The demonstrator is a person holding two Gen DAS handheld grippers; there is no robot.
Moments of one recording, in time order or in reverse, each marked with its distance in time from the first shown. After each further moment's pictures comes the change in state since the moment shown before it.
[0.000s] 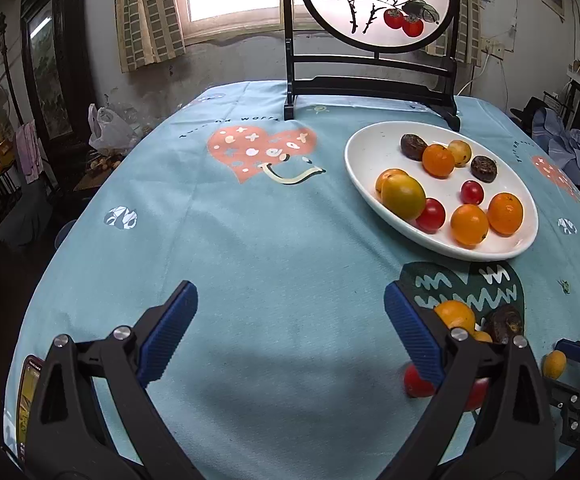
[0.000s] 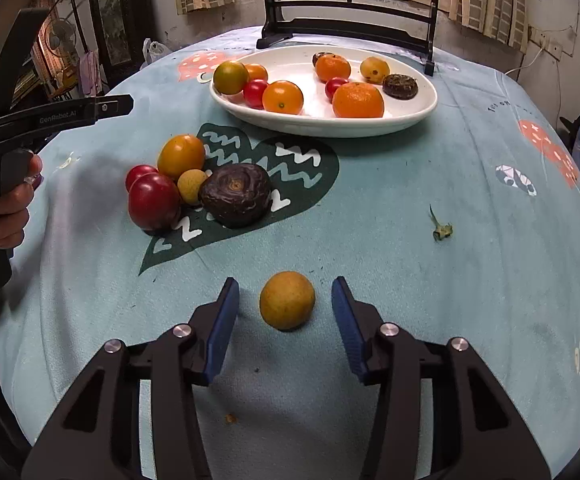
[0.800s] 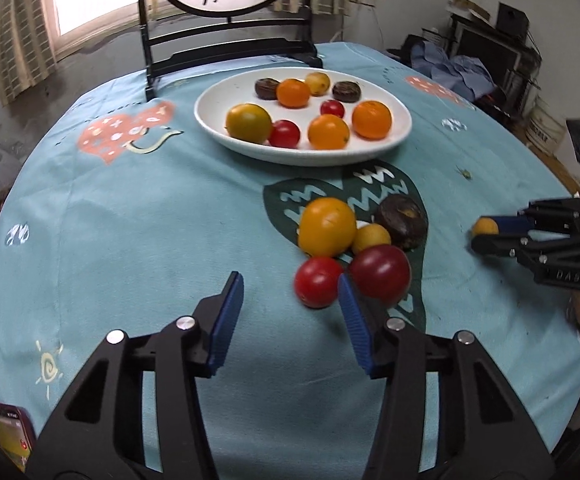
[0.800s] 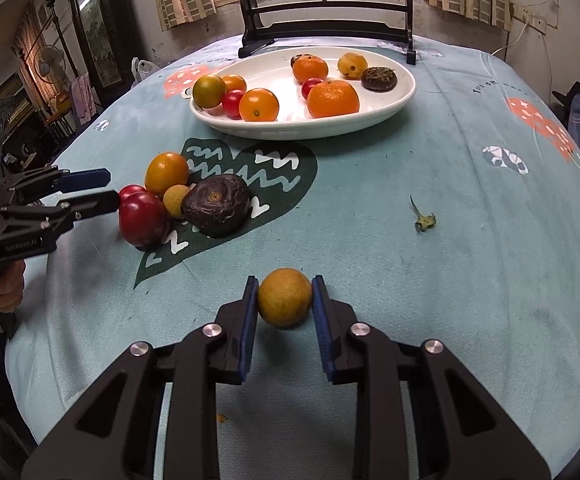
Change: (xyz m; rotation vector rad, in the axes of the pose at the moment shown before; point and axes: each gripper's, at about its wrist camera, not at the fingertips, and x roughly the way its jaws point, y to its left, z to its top) left arm -0.009 -0.038 -0.046 0.305 0.085 -0.376; right arm -0.005 -0.018 -0.001 0.092 -0.024 0.027
